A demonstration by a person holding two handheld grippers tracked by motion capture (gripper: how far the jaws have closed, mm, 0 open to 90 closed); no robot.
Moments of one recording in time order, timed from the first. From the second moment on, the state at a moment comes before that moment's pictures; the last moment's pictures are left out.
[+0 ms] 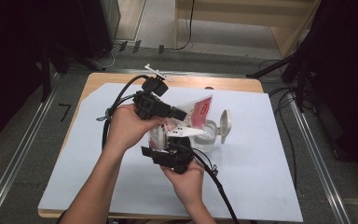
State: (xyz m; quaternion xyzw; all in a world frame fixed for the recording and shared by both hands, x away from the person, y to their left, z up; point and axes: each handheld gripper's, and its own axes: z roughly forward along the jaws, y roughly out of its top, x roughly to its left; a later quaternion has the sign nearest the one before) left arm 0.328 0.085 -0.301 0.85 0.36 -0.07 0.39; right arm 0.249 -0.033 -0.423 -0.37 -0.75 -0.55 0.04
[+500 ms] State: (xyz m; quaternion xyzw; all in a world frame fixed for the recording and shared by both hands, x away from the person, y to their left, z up) left arm 0.328 0.086 -0.300 0.85 0.36 -0.07 0.39; right arm 0.248 -0.032 -0.423 -0.37 -0.75 -0.55 0.03
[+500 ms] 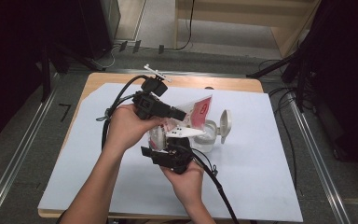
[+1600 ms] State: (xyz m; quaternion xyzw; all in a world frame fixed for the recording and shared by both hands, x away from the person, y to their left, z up) left arm 0.327 0.090 -0.298 0.85 0.36 -0.07 0.38; right arm 0.245 -0.026 -0.420 -0.36 -0.75 -0.55 0.03
